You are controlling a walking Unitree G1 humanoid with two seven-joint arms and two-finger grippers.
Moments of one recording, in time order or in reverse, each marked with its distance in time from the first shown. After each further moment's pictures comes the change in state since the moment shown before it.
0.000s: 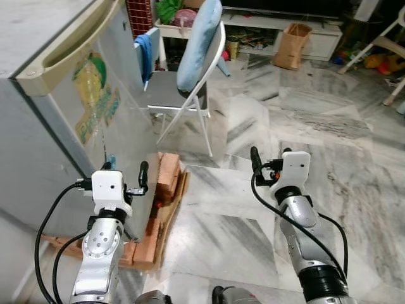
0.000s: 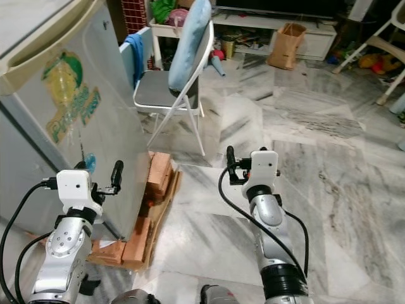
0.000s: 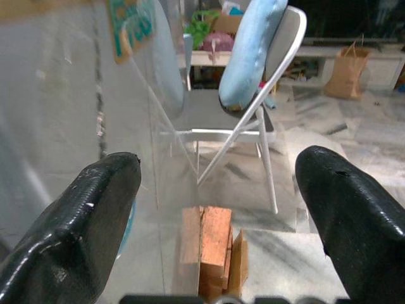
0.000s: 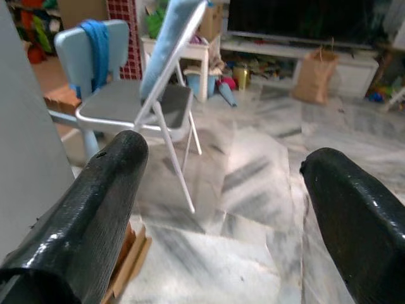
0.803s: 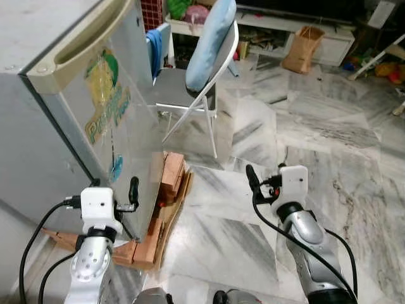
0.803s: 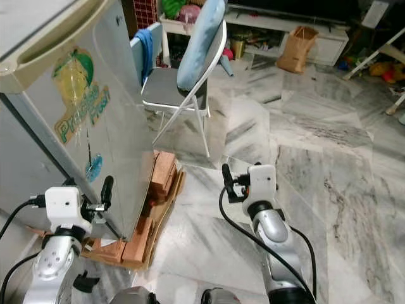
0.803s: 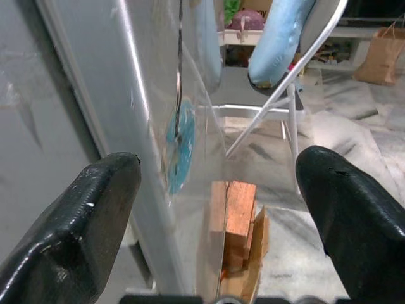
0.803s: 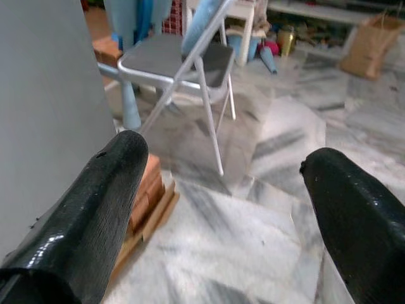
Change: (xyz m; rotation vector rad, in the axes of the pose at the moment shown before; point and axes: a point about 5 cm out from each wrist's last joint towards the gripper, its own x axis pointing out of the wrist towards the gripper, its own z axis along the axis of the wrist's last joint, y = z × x) left arm -0.033 0.009 -0.015 0.020 0.071 0.027; right arm -0.032 -0.007 -0.016 -0.012 0.138 0.086
